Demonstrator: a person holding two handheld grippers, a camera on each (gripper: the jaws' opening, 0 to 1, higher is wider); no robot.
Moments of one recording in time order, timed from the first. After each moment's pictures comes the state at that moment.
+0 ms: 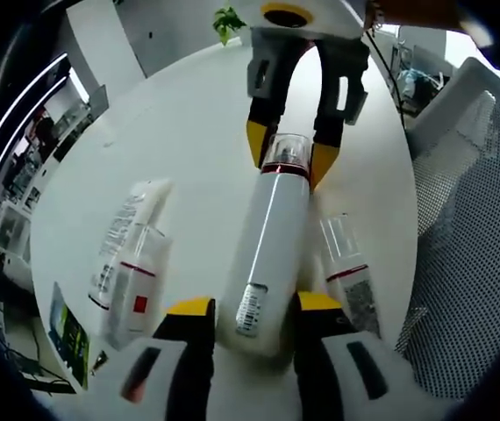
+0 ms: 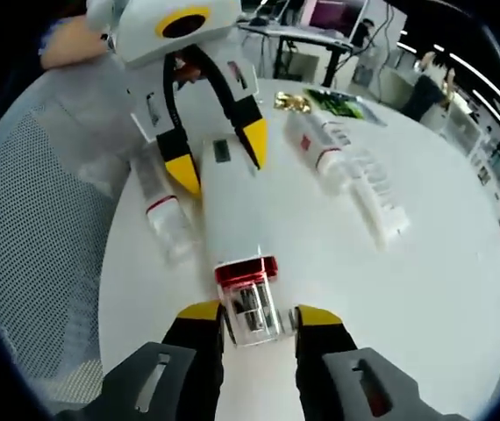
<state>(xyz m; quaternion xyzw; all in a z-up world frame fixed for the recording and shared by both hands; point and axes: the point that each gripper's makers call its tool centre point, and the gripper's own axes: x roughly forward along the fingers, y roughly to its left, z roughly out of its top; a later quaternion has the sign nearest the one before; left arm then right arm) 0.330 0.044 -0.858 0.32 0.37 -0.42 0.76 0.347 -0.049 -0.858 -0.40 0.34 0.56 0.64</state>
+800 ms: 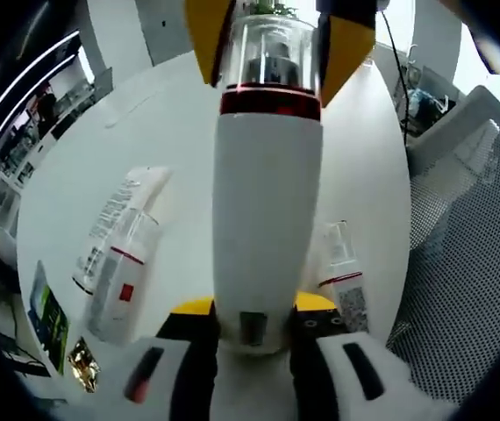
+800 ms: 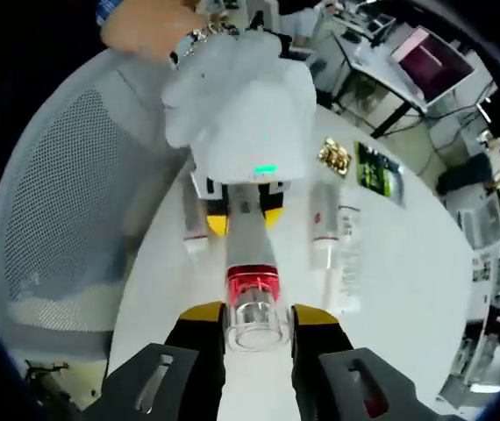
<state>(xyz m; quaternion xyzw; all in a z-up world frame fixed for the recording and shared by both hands) 0.327 0.044 -0.862 0.25 0.41 -0.43 0.77 0.338 0.003 -0.750 -0.54 0.26 0.62 0.50</state>
